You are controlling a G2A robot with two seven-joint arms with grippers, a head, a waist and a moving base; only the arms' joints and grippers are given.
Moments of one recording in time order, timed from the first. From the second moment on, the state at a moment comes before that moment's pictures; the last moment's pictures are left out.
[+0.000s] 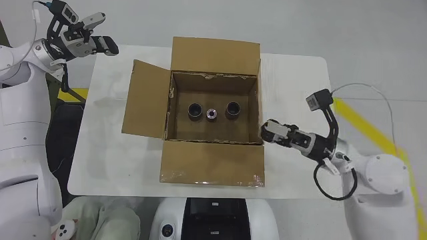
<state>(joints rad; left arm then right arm) 0.78 -0.93 -1.65 -1.11 -0.42 -0.05 -1.34 -1.57 -1.28 1.58 -2.14 0.10 0.07 1.10</state>
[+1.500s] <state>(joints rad) 0.78 -0.93 -1.65 -1.11 -0.42 -0.05 -1.34 -1.48 -1.24 1.42 -2.08 -0.06 0.10 0.89</state>
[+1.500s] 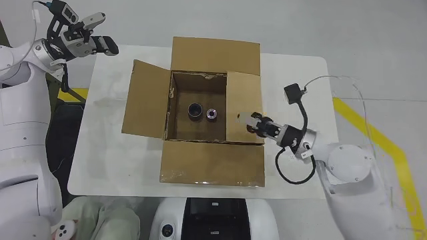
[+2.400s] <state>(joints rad) 0.78 -0.93 -1.65 -1.11 -0.42 -0.05 -1.34 -1.57 -1.21 1.77 -1.98 0.18 0.03 0.83</state>
